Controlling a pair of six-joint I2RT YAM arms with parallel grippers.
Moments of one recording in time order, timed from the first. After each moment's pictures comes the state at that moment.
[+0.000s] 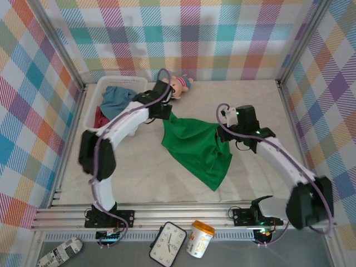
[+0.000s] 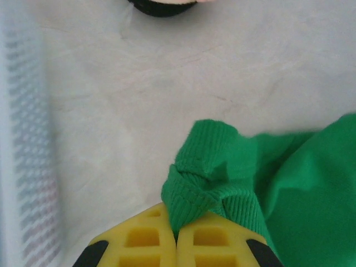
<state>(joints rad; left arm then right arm) -0.52 1.97 1.73 -0.78 -0.24 -0.18 0.31 1.32 0.92 -0.43 -0.24 0.07</state>
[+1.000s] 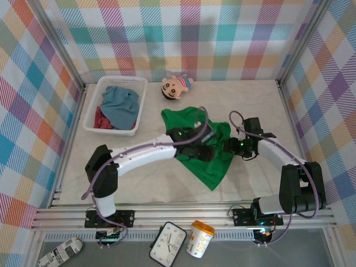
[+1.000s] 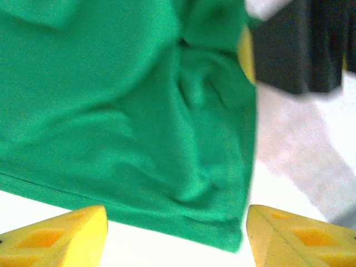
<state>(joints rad) -1.08 1.82 1.53 -0.77 -0.10 -0.65 0.12 1.39 0.76 -0.54 -0.31 0.33</state>
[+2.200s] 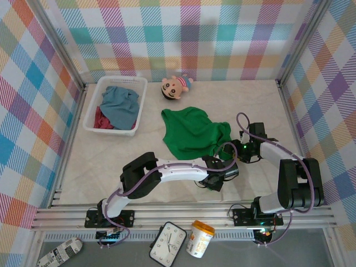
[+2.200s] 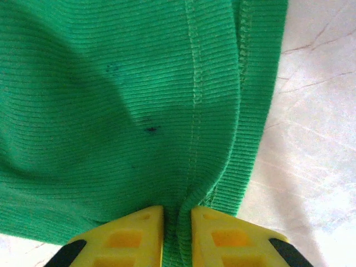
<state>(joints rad) -1.28 2.16 1.64 -0.84 -0.14 -0.76 0.05 1.43 0.67 -0.42 -0.49 0.43</state>
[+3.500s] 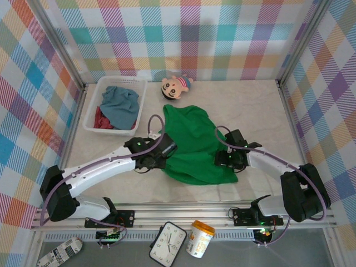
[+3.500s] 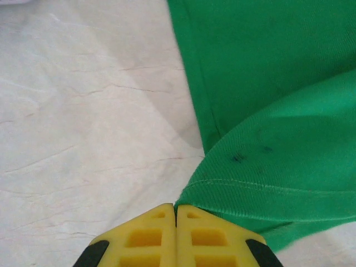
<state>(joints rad) -0.93 1.34 1.11 -1.05 -0.37 -0.77 0.42 1.34 0.64 -0.53 -0.08 0.52</state>
